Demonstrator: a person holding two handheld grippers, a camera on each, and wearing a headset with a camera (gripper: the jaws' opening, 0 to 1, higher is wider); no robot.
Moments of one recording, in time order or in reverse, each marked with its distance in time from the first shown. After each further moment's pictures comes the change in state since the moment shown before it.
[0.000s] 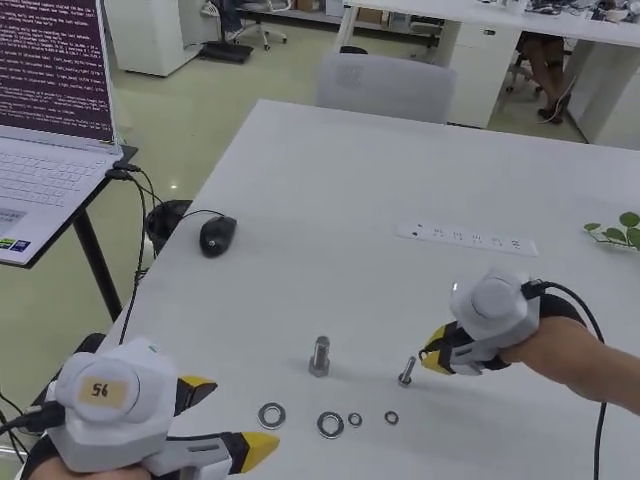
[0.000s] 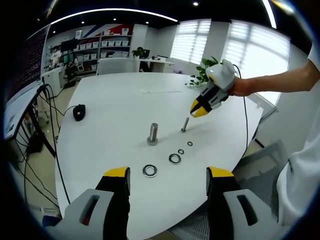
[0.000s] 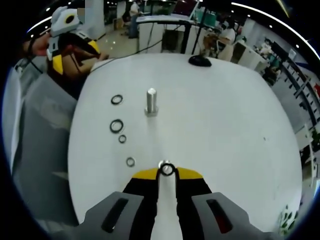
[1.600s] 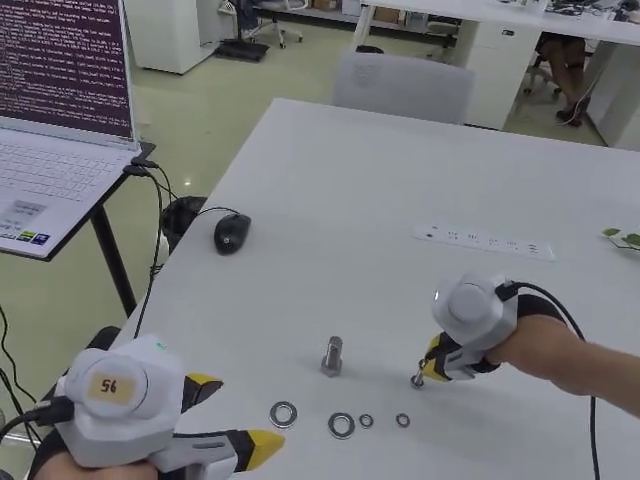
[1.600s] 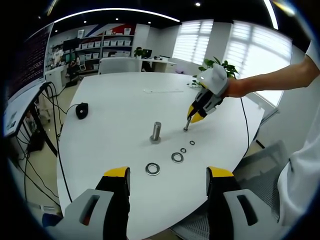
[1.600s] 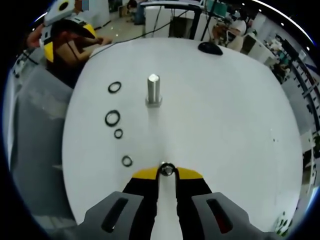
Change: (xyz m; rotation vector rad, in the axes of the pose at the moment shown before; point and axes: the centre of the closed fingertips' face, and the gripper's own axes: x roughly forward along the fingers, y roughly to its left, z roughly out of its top) left arm -0.004 0.006 -0.004 -0.012 0.000 0.013; right arm 0.033 0.001 -0.008 -0.035 0.124 0.042
